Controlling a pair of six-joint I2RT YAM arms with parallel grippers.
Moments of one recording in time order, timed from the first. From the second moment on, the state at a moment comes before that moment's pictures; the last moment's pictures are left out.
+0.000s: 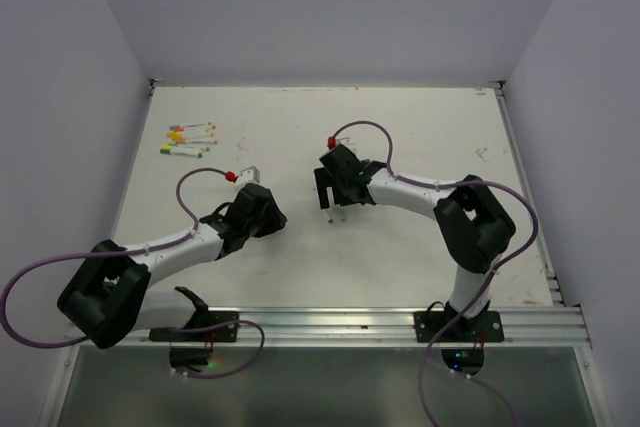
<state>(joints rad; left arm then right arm) -0.62 1.26 0.50 -0.04 -0.19 -0.87 0.75 1.81 1.19 -0.39 0.29 0.48</state>
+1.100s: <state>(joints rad) -0.60 1.38 0.55 -0.05 -0.21 -0.83 0.89 1.90 1.23 -0.41 0.35 0.47</state>
